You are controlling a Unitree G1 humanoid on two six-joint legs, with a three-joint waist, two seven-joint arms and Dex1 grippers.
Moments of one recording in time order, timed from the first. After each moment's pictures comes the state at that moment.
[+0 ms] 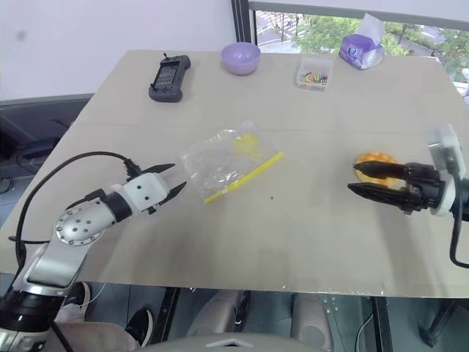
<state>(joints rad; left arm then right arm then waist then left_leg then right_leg) -0.08 0.82 -0.01 -0.22 0.09 -0.04 -0.56 -0.15 -0.98 -0.40 -0.23 0.86 0.72 1.22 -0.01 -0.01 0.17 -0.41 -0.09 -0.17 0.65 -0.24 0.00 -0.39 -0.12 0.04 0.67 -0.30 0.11</state>
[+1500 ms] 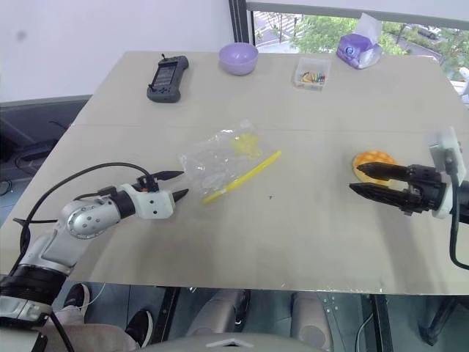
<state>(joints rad) -0.20 0.88 -0.10 0.13 0.30 -0.47 -0.57 -0.12 -0.98 -0.42 -0.24 0.83 0.71 1.17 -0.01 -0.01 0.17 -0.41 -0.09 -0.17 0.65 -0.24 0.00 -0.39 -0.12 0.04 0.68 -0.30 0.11</state>
